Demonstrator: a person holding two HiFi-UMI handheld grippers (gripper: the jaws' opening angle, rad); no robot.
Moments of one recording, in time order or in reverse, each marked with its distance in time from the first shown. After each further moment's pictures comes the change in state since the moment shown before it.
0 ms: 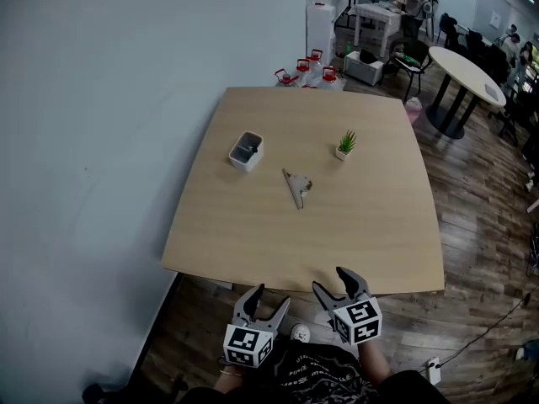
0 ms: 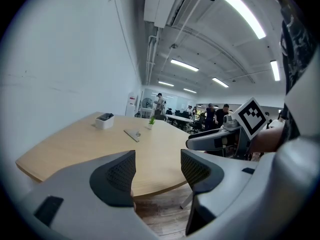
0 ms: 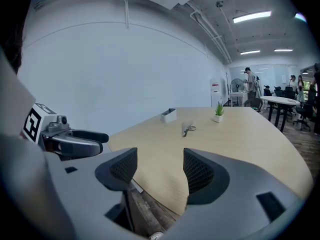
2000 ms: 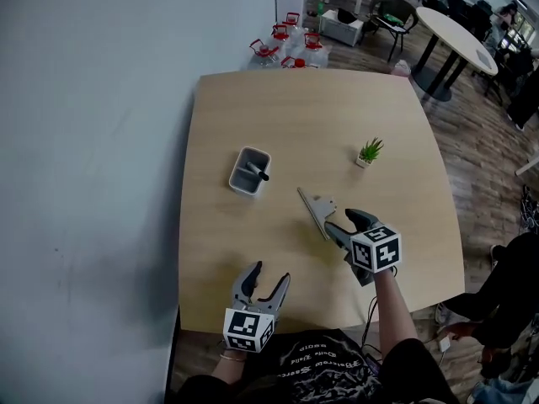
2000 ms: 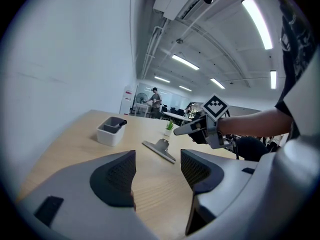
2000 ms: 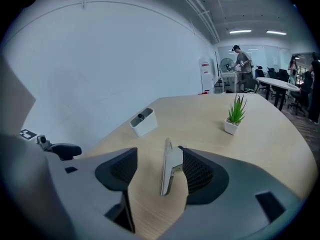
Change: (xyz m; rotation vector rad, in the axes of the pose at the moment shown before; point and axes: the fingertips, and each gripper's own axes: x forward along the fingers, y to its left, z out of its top) left arm 0.139 0.207 0.084 -0.006 0.056 -0.126; right arm 0.255 -0.122 0.128 0.162 0.197 -0.079
